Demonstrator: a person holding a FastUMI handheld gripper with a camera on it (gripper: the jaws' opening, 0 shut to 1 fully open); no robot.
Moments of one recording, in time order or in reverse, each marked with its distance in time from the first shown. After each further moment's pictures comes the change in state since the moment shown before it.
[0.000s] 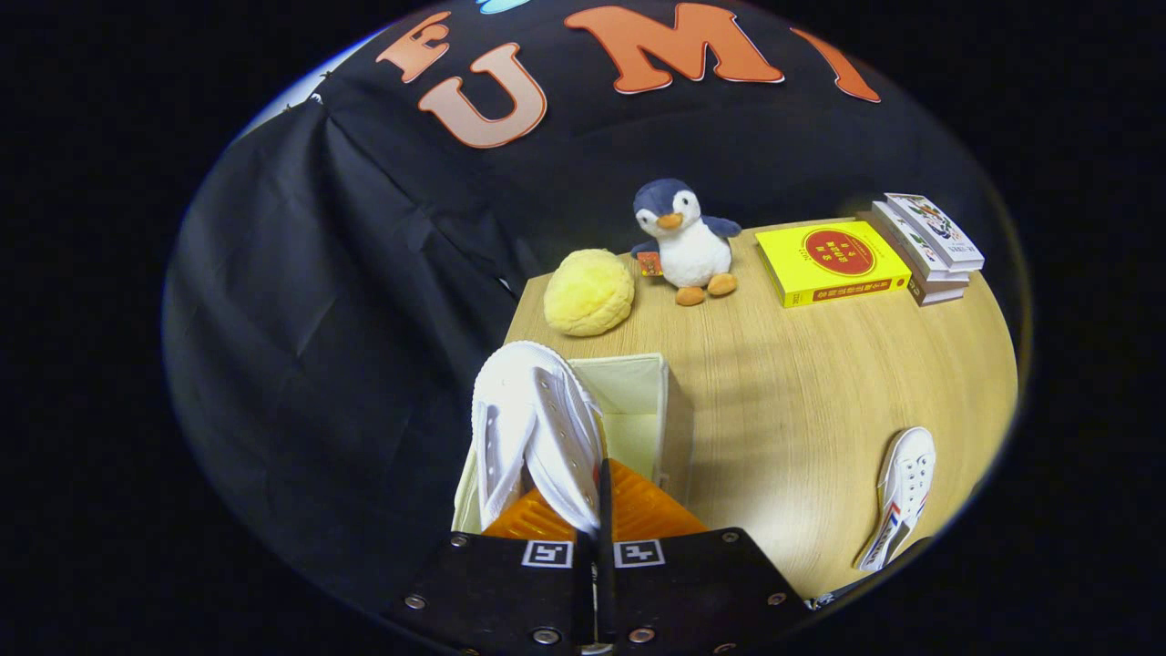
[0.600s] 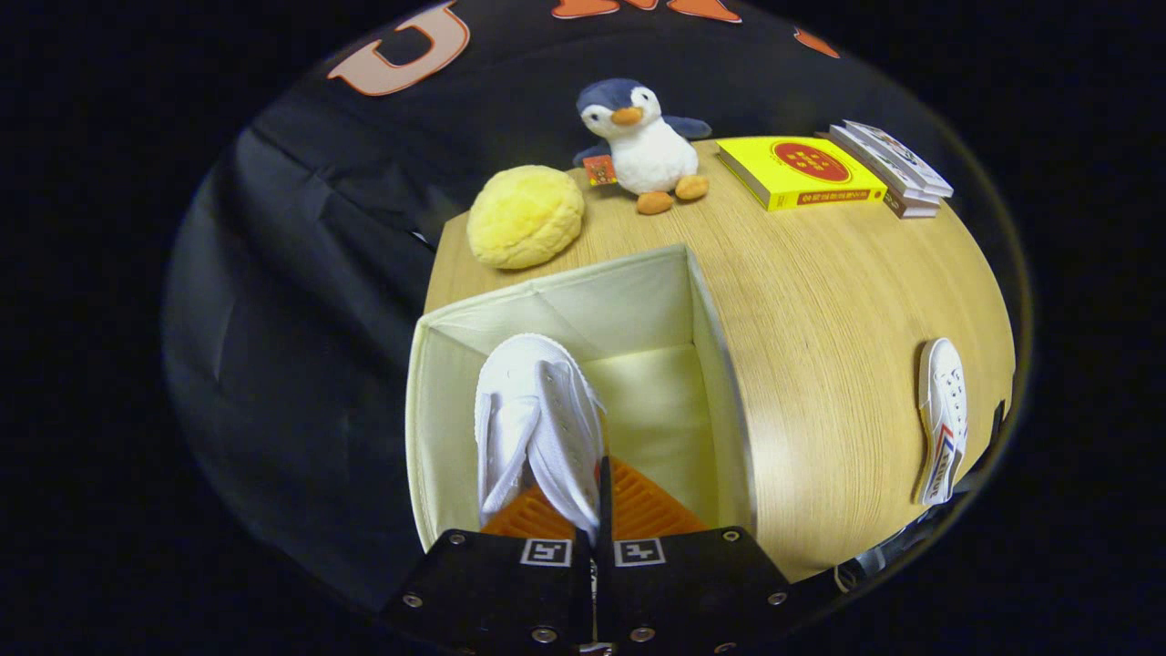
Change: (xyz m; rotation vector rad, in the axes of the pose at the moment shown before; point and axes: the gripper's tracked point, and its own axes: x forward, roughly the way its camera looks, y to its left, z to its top) arm 0.090 0.006 -0.057 0.176 0.208 -0.243
